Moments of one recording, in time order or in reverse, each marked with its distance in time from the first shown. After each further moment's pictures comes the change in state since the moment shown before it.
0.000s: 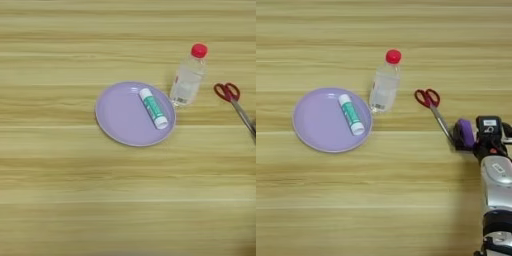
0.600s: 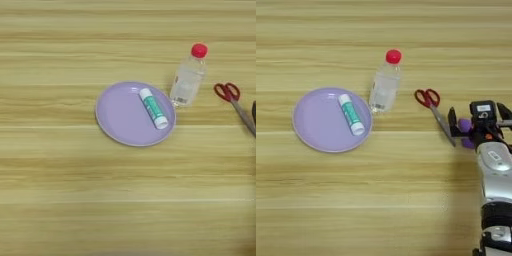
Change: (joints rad) arm -0.002 -0.006 0.012 -0.121 -0.011 0.001 0.001
